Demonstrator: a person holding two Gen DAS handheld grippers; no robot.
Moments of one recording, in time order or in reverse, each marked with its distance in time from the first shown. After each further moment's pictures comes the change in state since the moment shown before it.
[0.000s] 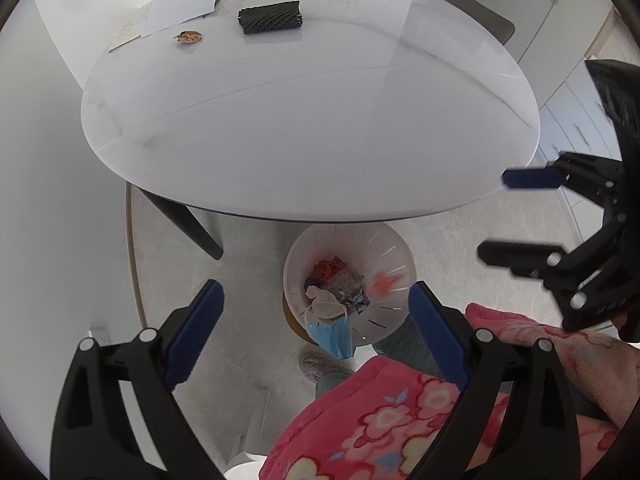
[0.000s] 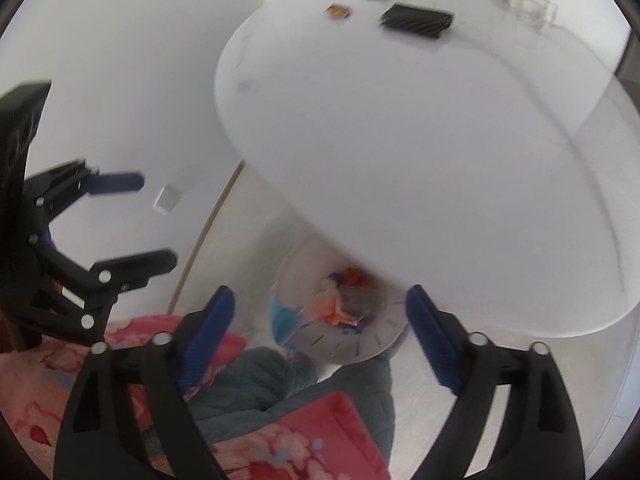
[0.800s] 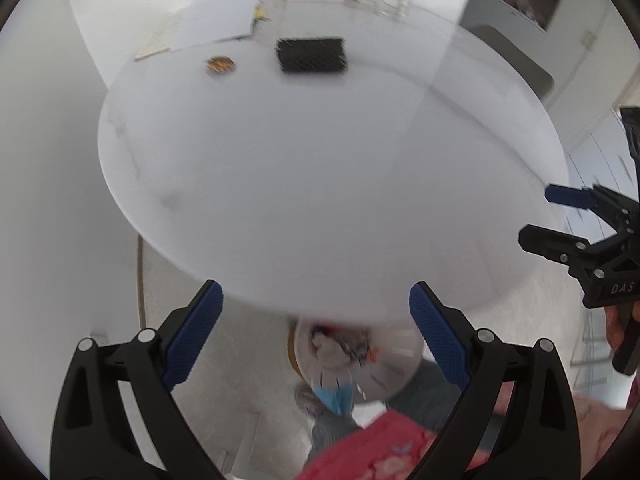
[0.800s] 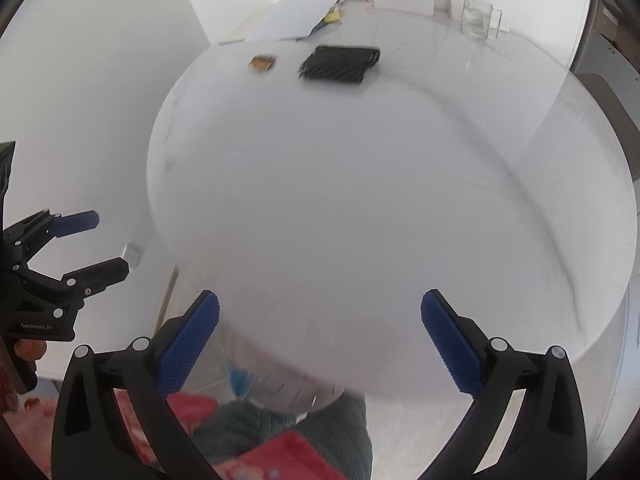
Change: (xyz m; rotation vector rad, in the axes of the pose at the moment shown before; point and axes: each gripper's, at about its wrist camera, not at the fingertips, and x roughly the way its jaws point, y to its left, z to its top) left arm 0.009 0.031 0.085 -0.135 -0.083 0.059; right arm -0.008 -0.075 0.065 0.103 -0.097 -0.094
